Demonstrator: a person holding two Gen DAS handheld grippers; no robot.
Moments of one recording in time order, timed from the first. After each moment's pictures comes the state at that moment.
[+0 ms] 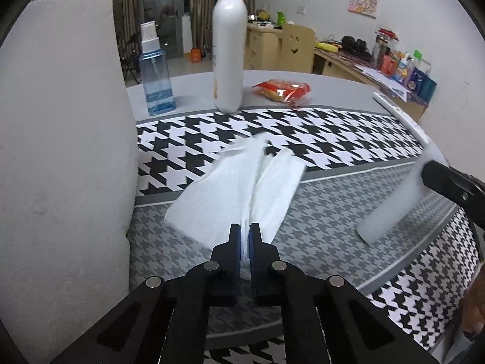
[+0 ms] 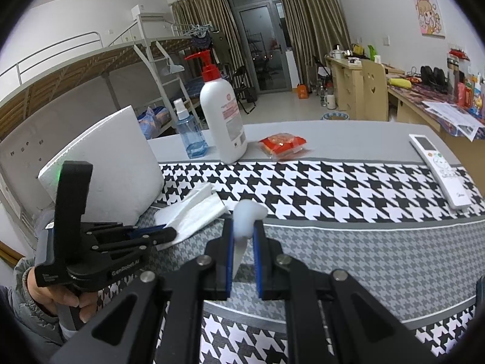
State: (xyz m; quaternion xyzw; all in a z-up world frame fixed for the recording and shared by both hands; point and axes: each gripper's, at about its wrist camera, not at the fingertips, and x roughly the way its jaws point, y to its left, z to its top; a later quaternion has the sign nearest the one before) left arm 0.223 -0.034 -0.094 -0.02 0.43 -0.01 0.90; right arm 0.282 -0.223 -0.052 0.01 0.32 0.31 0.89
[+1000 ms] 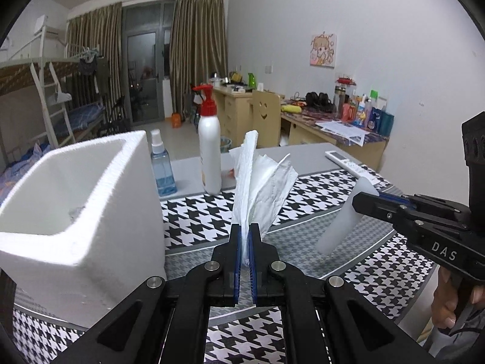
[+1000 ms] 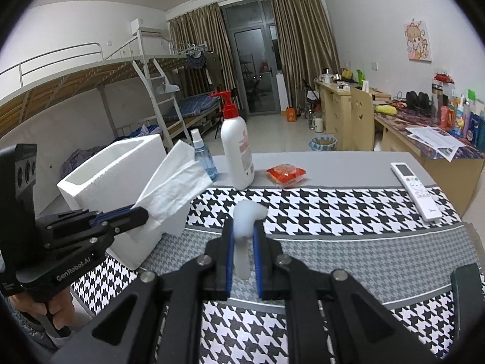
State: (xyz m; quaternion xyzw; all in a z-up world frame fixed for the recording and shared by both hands) left arm 0.151 -0.035 -0.006 0.00 0.28 -0.06 0.96; right arm 0.230 -0.210 -0.007 0.01 0.27 0.28 0.92
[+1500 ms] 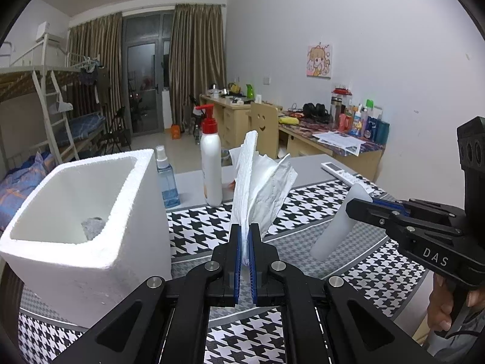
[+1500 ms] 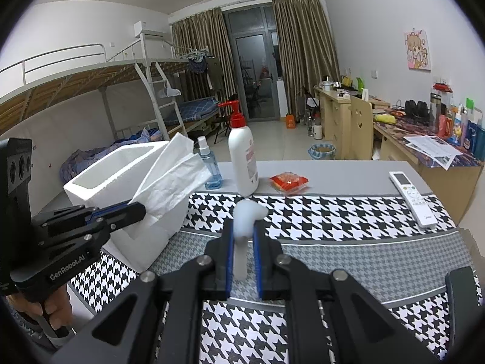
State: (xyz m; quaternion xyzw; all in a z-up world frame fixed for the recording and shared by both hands) left arm 0.132 -0.032 0.006 0.00 0.25 -0.07 0.96; right arm 0.215 -0.206 0.004 0.00 0.26 0.28 0.93
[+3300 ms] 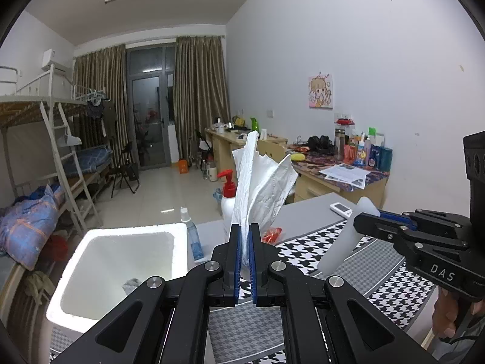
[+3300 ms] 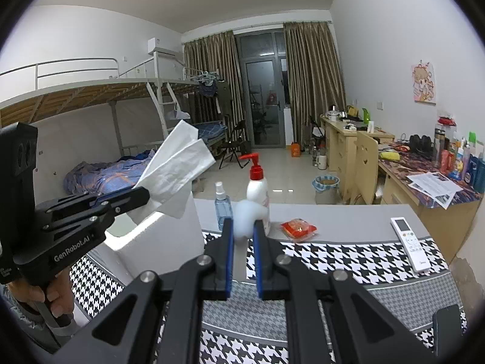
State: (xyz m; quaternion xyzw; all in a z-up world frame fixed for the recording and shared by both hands) left arm 0.133 -0.011 0.067 0.02 0.18 -0.06 0.98; right arm 0.212 -0.189 0.055 -0.01 0.19 0.29 0.94
